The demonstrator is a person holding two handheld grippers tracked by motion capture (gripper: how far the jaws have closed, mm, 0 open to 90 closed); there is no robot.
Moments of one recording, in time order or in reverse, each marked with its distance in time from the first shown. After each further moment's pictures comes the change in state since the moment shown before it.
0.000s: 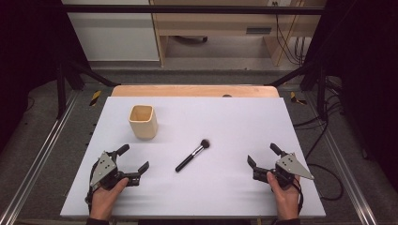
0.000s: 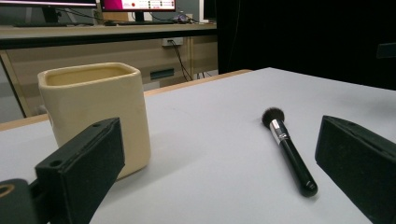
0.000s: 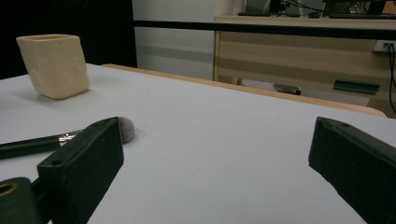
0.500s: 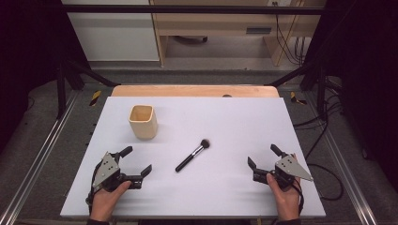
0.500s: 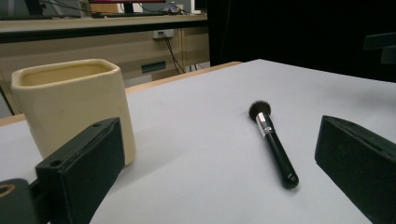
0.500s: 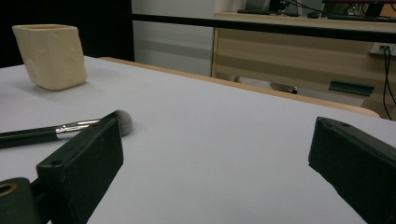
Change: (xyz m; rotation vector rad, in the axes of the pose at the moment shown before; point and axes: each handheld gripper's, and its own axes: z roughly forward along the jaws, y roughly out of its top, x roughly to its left) left arm -0.010 0.005 0.001 0.052 -0.036 0.020; right arm 0.002 -0.001 -0.002 0.014 -0.009 -0.039
